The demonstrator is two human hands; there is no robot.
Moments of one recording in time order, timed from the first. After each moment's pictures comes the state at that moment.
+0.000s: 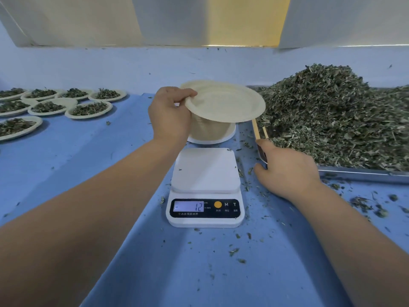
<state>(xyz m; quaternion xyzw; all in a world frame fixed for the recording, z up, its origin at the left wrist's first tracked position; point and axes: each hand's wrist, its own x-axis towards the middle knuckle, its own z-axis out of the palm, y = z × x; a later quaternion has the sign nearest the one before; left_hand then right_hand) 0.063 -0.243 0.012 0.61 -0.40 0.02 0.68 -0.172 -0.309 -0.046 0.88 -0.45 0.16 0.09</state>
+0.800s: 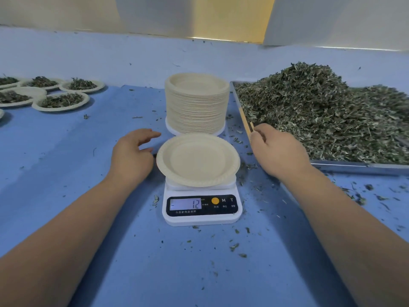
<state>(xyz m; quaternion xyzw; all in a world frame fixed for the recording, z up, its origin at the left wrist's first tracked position) 0.126 -0.185 -0.071 0.72 -0.44 -0.09 0.53 -0.161 -0.320 -0.032 0.82 -0.51 0.25 -0.04</state>
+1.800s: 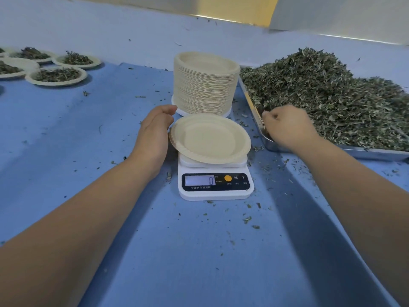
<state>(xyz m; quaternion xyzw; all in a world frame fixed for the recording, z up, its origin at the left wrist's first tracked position) 0.091 -0.175 -0.053 0.60 -0.33 -0.31 0.66 -0.159 -0.336 -0.018 0.82 -0.52 0.22 -0.02</state>
